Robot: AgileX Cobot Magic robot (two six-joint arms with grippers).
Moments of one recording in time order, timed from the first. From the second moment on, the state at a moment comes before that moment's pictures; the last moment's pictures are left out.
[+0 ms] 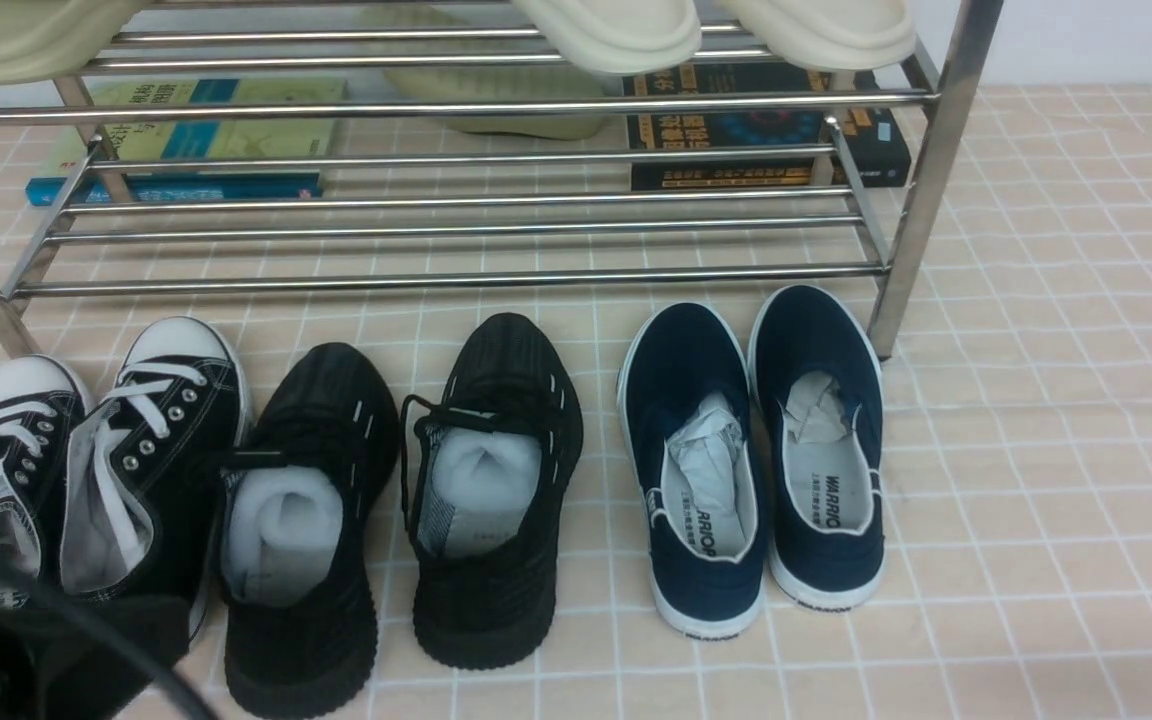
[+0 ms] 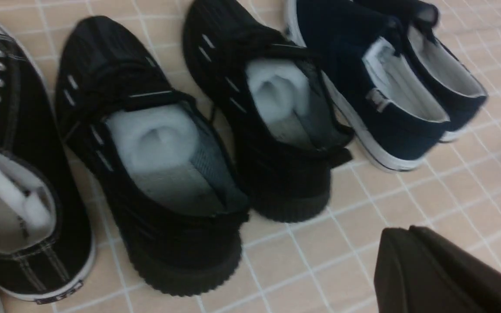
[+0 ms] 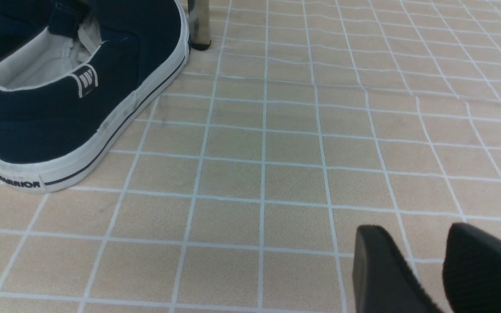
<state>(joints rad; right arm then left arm) 0.00 -0.01 0.01 0.07 0.39 -0.11 -0.29 0.43 -0.51 -0.34 0.71 0.15</state>
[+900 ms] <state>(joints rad) 0.00 -0.01 0.01 0.07 0.39 -0.11 -0.28 0.25 -0.24 -0.12 0.41 0.14</state>
